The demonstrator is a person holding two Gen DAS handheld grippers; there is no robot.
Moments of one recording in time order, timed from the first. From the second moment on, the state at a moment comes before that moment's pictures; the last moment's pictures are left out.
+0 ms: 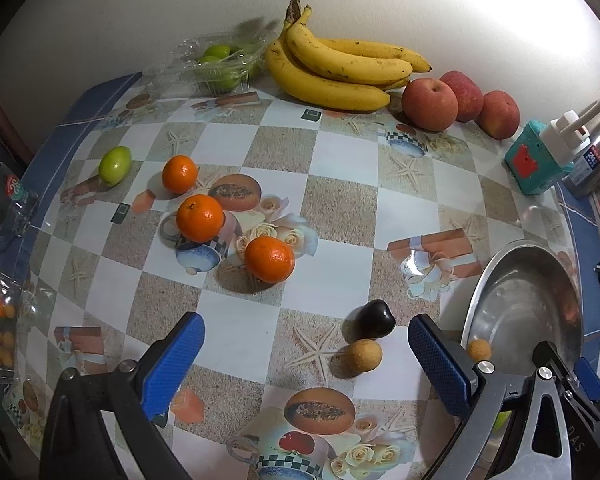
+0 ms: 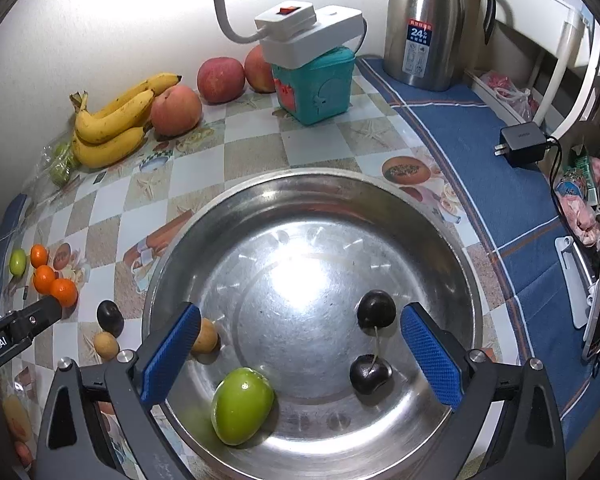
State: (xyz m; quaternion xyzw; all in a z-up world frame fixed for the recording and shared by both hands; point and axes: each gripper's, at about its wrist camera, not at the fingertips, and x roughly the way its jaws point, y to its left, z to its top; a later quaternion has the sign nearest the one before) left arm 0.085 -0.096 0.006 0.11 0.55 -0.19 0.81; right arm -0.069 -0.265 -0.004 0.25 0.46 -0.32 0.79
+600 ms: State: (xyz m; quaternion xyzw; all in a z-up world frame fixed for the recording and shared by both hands) left arm 0.096 -0.088 0.009 0.13 0.55 -0.20 0.81; right arm -0.067 -0.263 -0.002 0.25 0.46 -0.31 0.79
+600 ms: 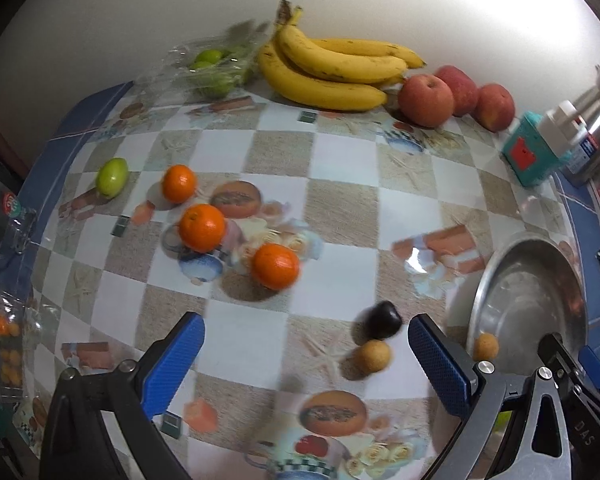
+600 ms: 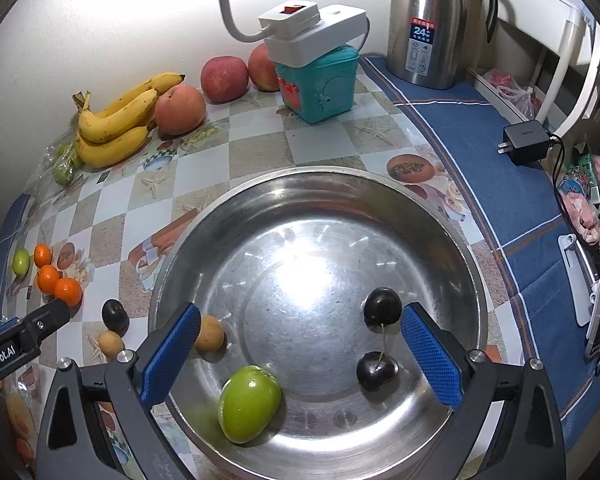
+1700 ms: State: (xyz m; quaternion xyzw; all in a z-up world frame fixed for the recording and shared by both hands) left arm 0.153 -0.003 0.007 0.09 0.56 -0.12 0.82; right arm 0.031 -0.149 -0.004 0.22 0.51 -0.17 0.82
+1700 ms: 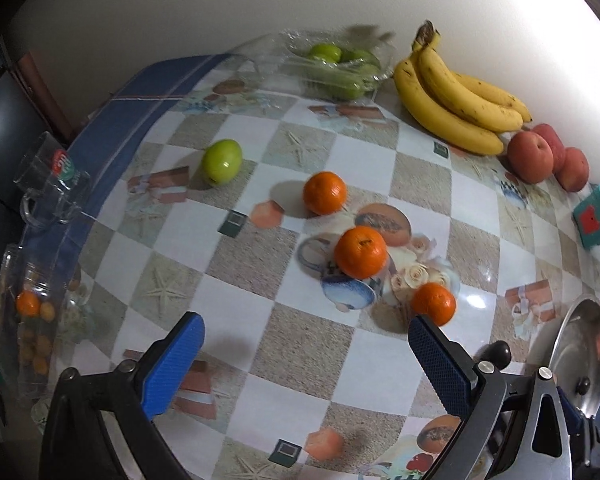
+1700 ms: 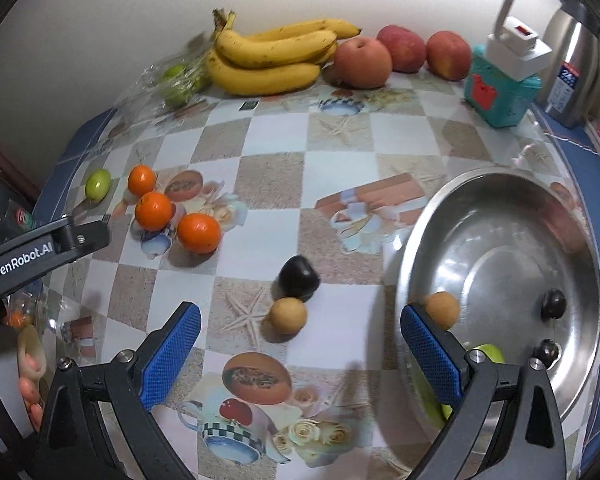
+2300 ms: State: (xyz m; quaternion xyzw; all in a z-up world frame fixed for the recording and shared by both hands) left arm 0.148 -0.015 -0.022 0.09 0.60 -0.13 0.79; right arm 0.046 -0.137 -0.034 0.18 0.55 -0.17 0.80
